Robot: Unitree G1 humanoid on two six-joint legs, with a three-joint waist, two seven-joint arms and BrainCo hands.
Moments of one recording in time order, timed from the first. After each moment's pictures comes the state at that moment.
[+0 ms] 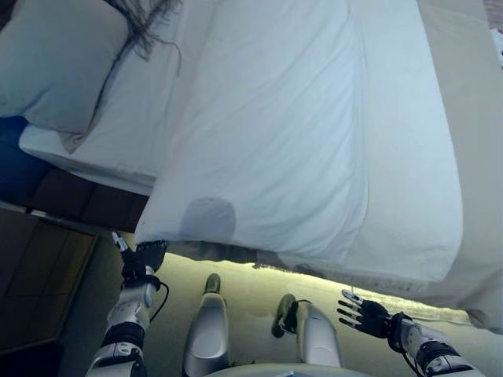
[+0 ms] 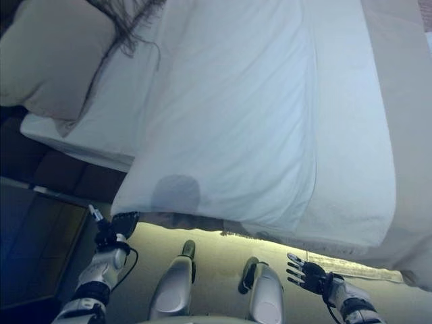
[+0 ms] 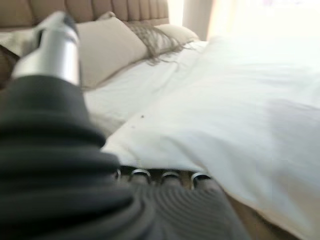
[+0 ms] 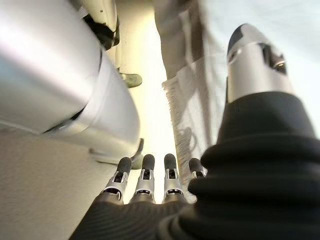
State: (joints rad) left arm -0.13 0.27 0.28 0.80 -1.78 0.16 -0.31; right arm -0.10 -0.48 0.08 1.03 0.62 0.33 0.47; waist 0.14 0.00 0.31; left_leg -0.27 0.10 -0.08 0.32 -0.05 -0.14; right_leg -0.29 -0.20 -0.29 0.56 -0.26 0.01
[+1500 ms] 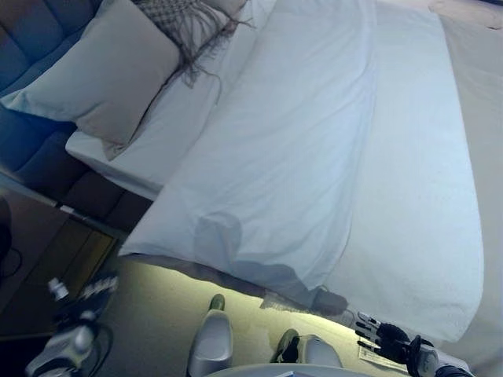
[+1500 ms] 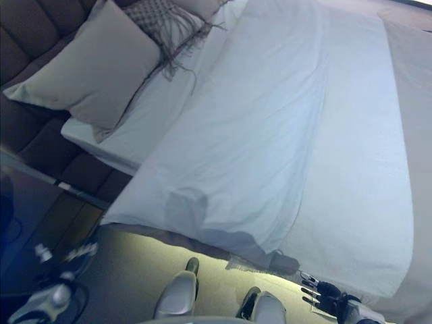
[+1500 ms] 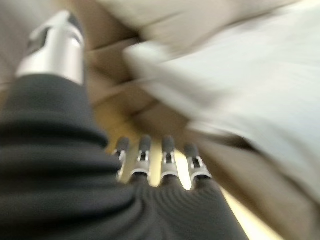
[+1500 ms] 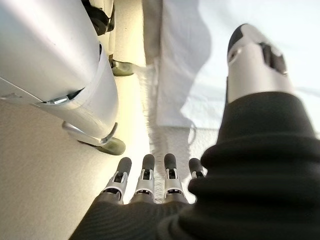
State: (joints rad) left arm -0.02 0.63 0.71 1.24 -1.63 0.44 -0.23; right arm 0.00 -0.52 0.05 1.11 0.58 0.24 0.51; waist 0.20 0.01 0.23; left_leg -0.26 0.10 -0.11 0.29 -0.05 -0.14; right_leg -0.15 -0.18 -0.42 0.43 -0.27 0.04
